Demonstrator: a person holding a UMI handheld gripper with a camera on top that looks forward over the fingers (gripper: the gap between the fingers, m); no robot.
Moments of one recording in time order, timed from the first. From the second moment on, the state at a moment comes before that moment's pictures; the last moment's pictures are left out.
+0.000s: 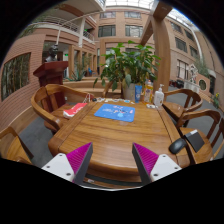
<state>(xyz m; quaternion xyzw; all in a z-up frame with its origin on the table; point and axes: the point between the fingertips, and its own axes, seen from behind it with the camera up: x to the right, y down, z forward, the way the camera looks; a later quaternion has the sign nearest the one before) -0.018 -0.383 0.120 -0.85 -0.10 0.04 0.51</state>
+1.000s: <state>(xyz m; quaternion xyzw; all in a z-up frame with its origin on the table) 0.291 -0.239 -0.006 -0.88 0.13 -0.08 0.45</state>
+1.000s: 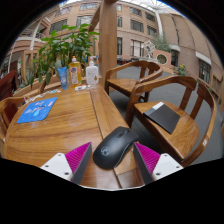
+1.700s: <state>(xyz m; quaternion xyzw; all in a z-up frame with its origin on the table) 0.269 -0.164 -0.011 -0.89 0.07 -0.08 0.45</state>
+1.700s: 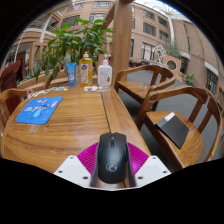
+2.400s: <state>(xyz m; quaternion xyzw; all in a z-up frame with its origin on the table) 0.187 -0.037 0.277 -0.76 0.05 -0.05 0.64</state>
